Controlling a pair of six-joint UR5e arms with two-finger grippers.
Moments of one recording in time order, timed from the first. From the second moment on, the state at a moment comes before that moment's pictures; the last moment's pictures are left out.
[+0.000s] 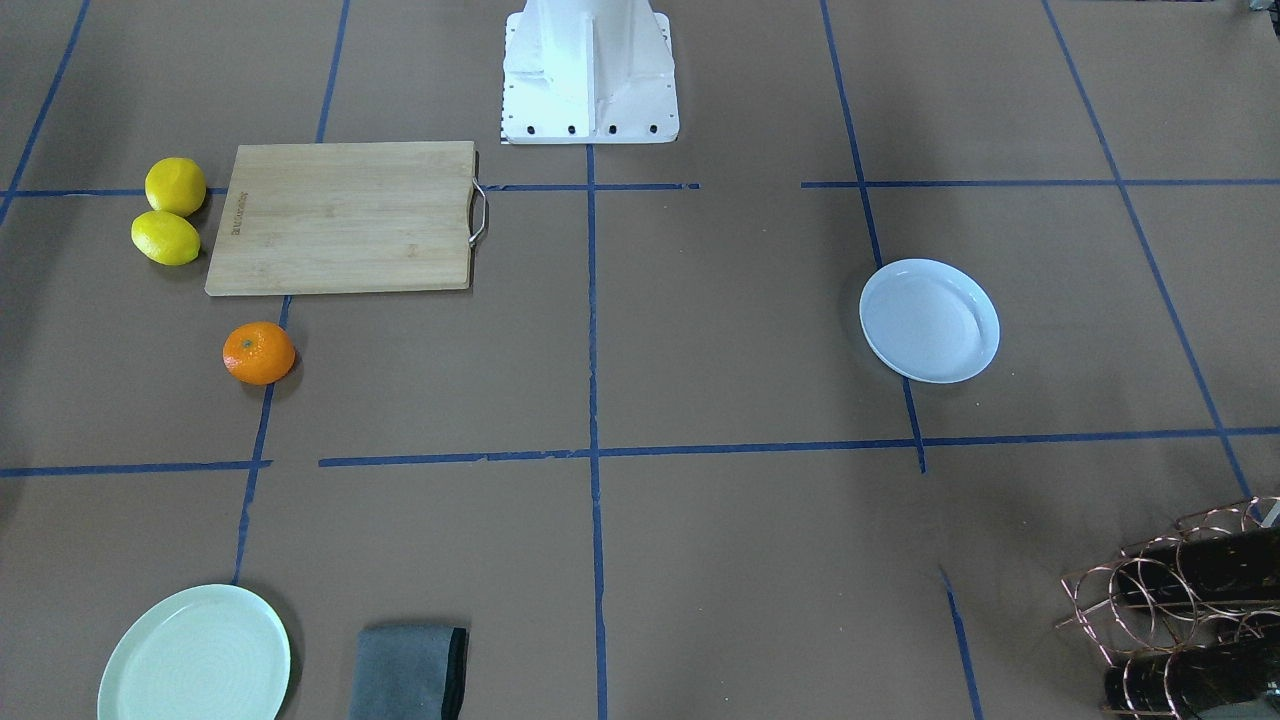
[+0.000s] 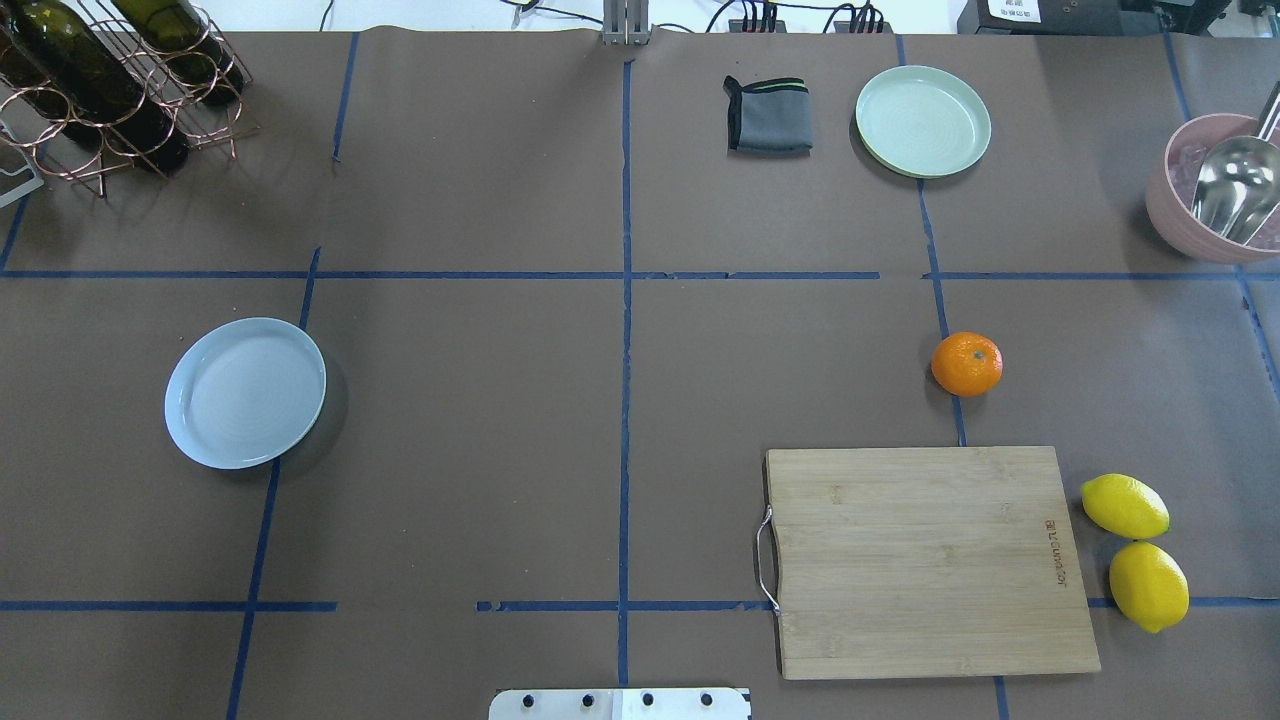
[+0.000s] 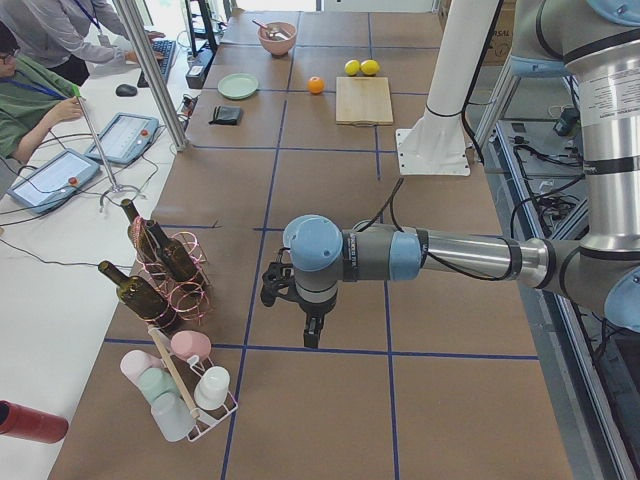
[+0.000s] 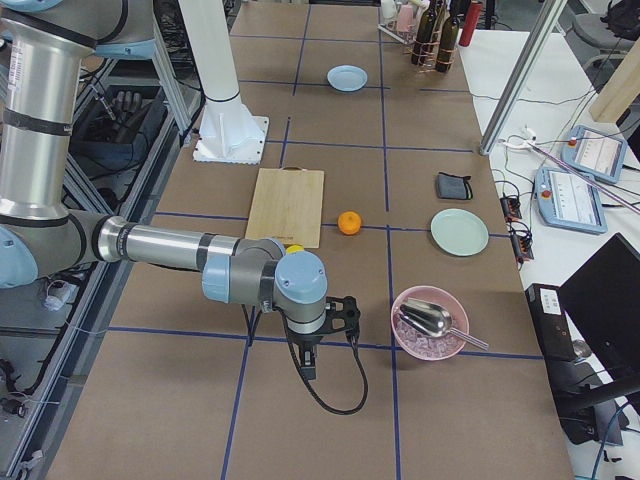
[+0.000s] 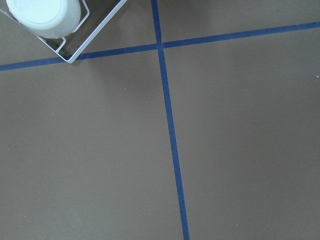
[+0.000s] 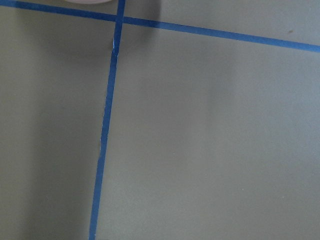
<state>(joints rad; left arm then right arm) -1.62 -1.36 -1.88 -1.45 -2.38 0.19 1.66 -1.83 1.76 -1.54 2.27 -0.20</state>
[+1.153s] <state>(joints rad) -1.52 -1.42 -1.78 -2.37 -2.40 -0.03 1.66 -1.79 1.76 -1.31 2.42 -0.11</state>
